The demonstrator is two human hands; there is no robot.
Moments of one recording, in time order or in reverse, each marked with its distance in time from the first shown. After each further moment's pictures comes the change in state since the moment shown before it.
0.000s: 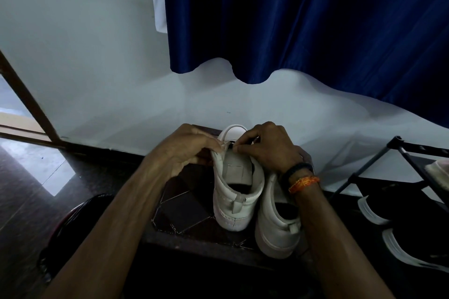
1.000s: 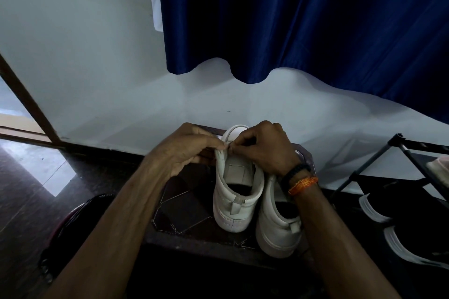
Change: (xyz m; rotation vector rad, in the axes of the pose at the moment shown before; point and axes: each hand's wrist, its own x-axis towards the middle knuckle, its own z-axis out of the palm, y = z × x) left_hand -0.003 0.001 0.001 0.016 -0.042 0.031; right_hand -0.005 -0.006 0.003 -0.044 0.021 -0.083
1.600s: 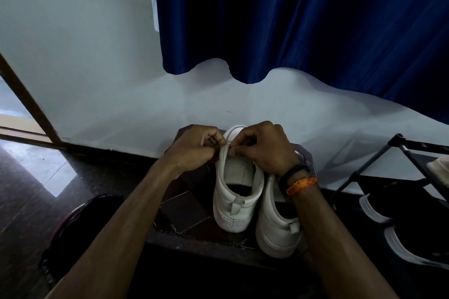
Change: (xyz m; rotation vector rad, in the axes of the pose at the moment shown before) left_hand 0.018 -0.020 -0.003 0.408 -0.007 0.302; right_hand 0.001 -0.001 0.001 0.058 -0.012 0.015
